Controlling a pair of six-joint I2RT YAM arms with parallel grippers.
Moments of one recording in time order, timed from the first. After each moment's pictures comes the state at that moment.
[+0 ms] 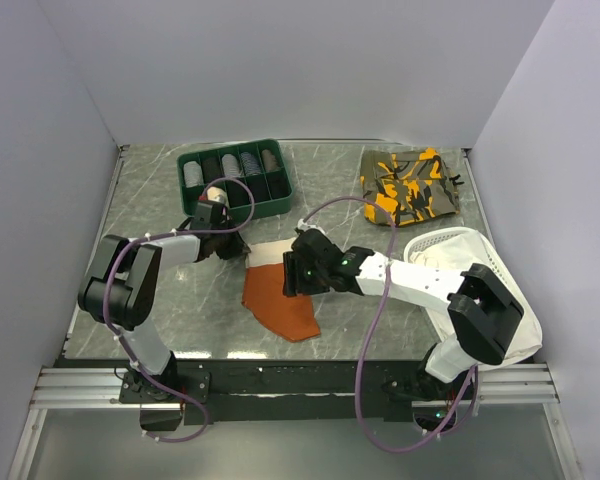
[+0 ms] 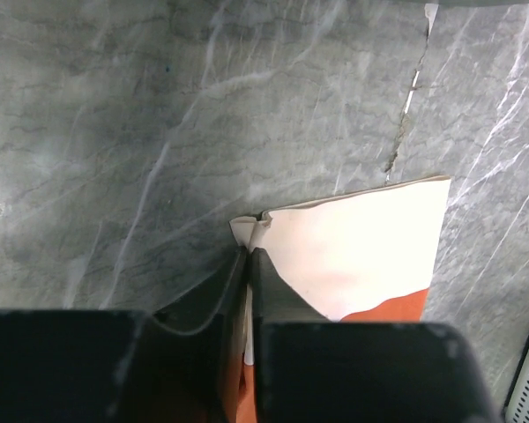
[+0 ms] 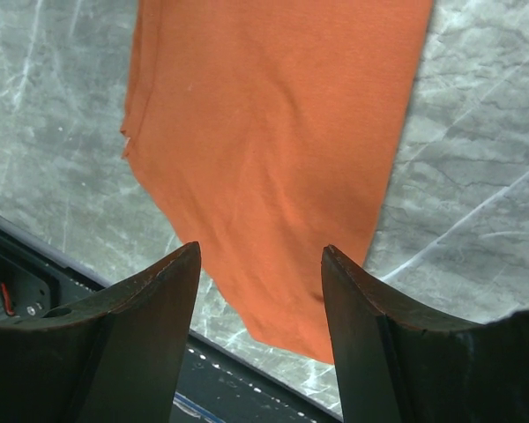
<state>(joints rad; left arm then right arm) -0.29 1.73 0.85 0.02 0.19 -0.70 0.92 1.54 0.99 -0.37 0.04 0.71</state>
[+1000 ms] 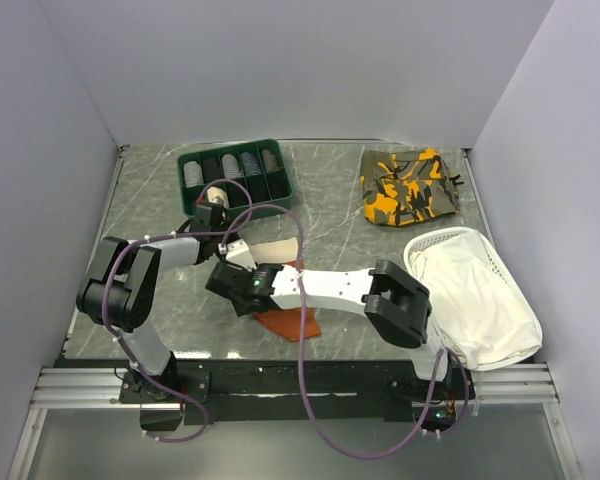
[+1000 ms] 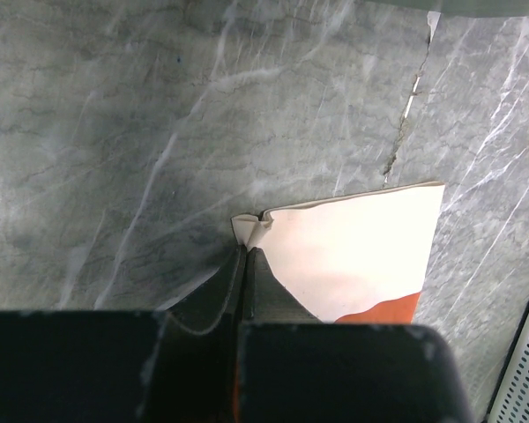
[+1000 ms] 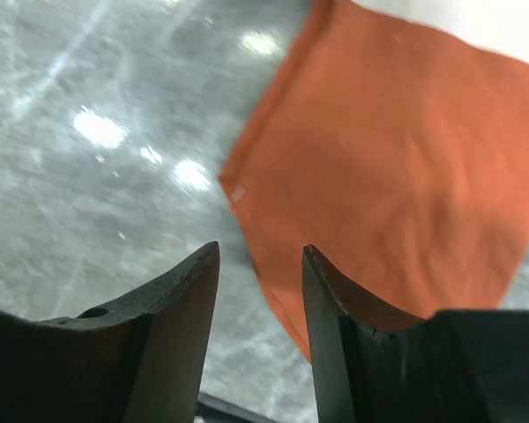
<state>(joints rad) -0.29 1.71 0.83 0.04 0.17 -0.75 1.24 2.00 1.55 -0.65 0.43 0.69</state>
